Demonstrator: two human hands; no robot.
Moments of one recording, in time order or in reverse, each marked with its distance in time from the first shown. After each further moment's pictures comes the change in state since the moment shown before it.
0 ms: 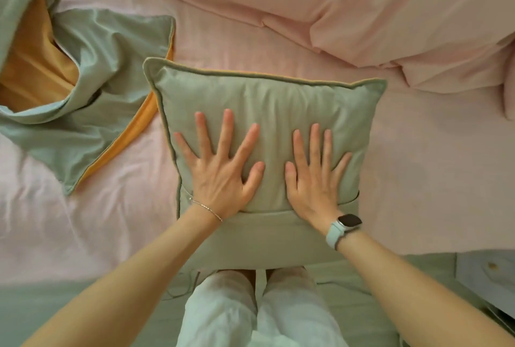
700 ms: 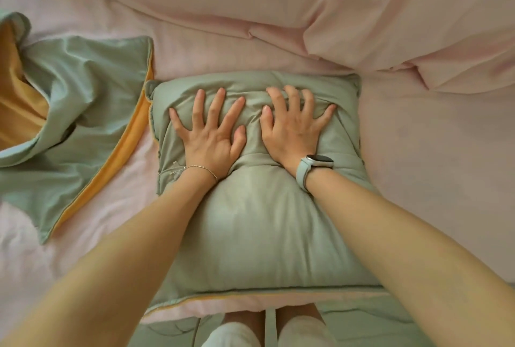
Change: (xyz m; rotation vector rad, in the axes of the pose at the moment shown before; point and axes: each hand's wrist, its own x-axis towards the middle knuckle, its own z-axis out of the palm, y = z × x) left_hand 0.098 -0.034 0.069 0.088 -0.174 -0.091; right_hand 0.138 -0.016 0.030 0.052 0.113 0.123
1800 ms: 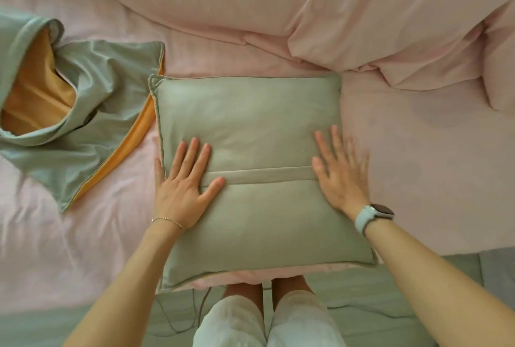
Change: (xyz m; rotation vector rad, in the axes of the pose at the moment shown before) left_hand -0.133 -0.030 -0.037 -0.141 -0.205 -0.076; right_hand -0.119 0.114 -0.047 -0.017 -0.281 0.013
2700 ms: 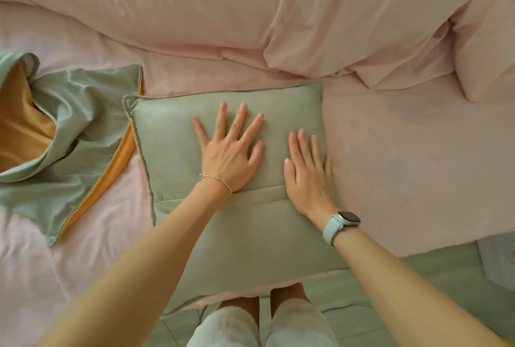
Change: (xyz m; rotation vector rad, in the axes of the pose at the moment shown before) left_hand 0.078 0.108 -0.025 0.115 0.116 0.301; right_hand -0.004 -0.048 -0.013 0.103 0.029 -0.005
